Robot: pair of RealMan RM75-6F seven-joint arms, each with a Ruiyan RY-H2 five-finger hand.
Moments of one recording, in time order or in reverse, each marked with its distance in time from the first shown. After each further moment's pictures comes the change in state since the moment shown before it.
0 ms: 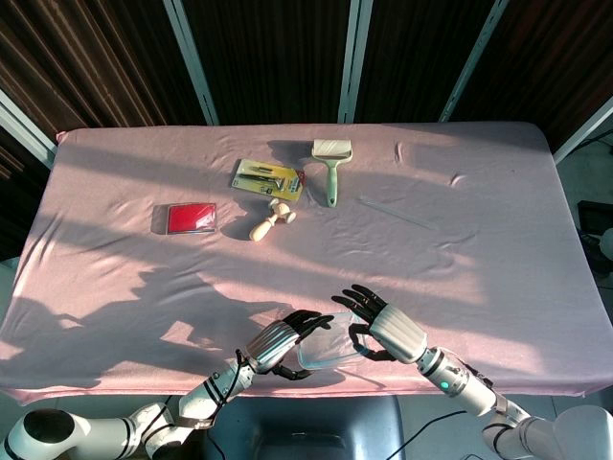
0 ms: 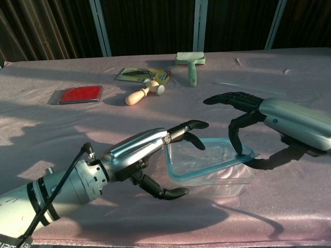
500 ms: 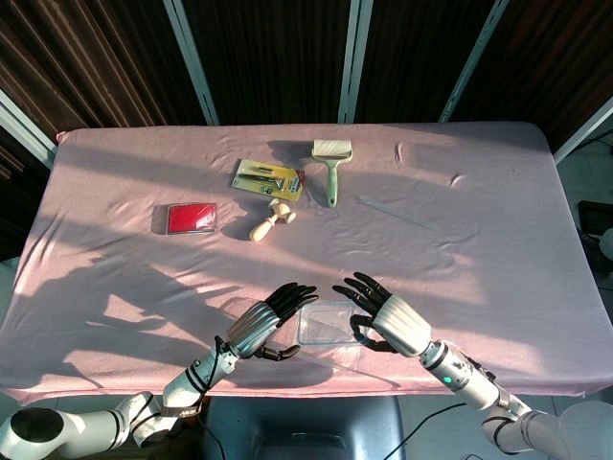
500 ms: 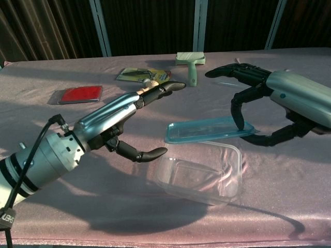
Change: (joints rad) left arm 0.019 0.062 -0.022 0.048 0.030 0.165 -0.042; right arm 0.020 0.043 0.043 -0.046 -0.008 0.066 -0.081
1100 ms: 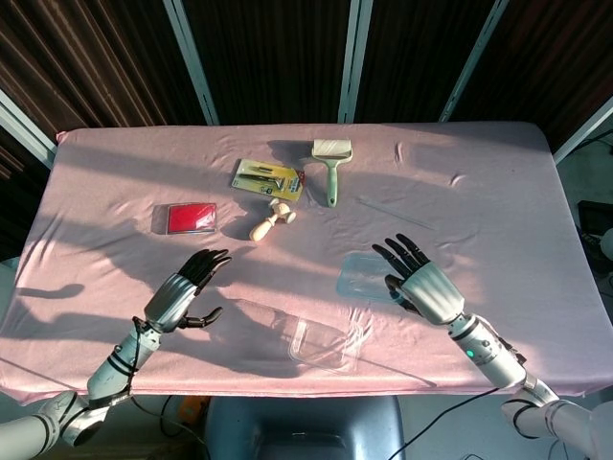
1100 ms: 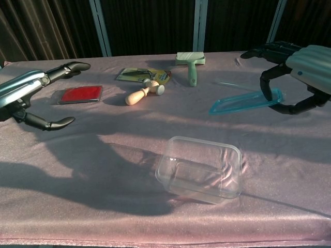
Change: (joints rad) left arm 0.137 0.294 0.033 -0.010 -0.089 0.057 -0.003; right arm -0.005 0.099 0.071 0.020 0.130 -0.138 -0.211
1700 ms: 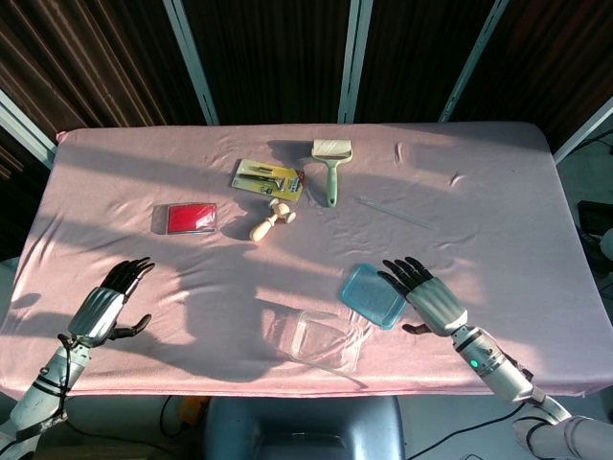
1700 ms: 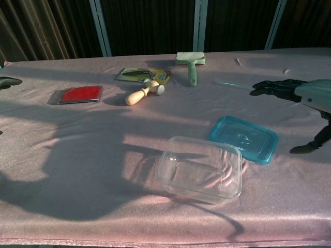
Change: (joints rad) left arm 0.158 0.200 0.066 -0.053 -0.056 0.008 0.046; right arm -0.035 0.180 -0.065 -0.330 0.115 -0.225 -0.039
